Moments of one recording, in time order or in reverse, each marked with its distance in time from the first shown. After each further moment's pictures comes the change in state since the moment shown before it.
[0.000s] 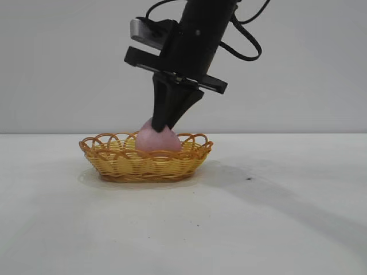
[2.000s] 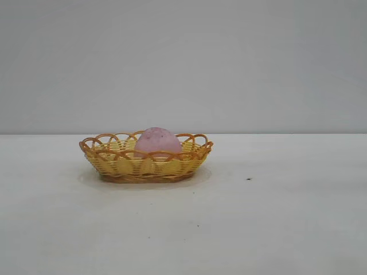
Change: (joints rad) left arm 0.000 0.000 0.000 -0.002 0.000 0.000; right arm -0.466 -2.126 1.359 -0.379 0.112 0.396
